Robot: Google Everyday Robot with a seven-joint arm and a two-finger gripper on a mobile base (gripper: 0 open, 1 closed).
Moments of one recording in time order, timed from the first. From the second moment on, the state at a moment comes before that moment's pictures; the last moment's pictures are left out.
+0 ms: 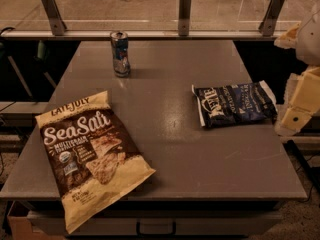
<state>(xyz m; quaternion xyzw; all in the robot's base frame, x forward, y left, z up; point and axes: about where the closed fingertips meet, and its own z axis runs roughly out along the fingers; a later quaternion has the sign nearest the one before) 0.438 -0.214 0.986 -0.60 0.78 -0.05 0.17</state>
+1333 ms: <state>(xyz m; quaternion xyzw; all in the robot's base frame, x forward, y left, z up) 0.550 -0.096 0.940 -0.62 0.73 0.05 0.30</state>
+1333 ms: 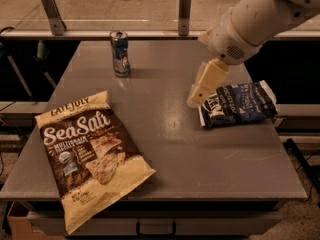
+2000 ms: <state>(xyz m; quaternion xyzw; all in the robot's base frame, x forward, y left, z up) 0.615 0.021 0.932 -0.60 0.68 0.16 0.39</state>
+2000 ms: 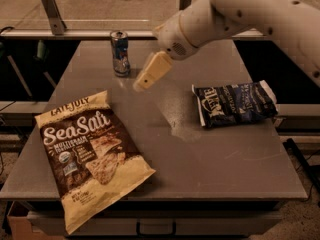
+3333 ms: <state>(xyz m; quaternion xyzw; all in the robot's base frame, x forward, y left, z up) 0.709 0.123 0.928 -0.54 0.65 0.23 0.48</state>
